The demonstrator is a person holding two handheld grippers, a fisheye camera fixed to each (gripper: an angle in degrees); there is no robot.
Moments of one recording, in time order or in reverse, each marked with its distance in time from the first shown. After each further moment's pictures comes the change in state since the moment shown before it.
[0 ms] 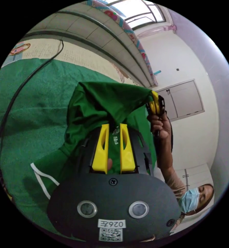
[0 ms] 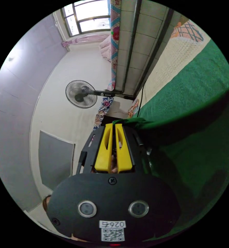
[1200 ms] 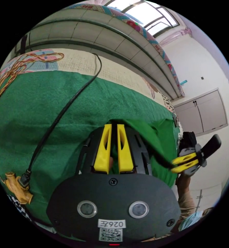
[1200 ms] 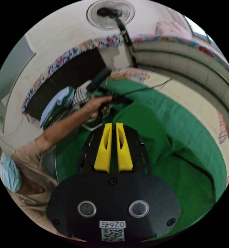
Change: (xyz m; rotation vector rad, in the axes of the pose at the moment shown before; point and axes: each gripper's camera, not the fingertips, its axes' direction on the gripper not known) left arm -0.012 0.015 0.001 0.124 -0.308 -0.101; right arm -0.159 0.130 0.312 -0.553 0.703 -0.737
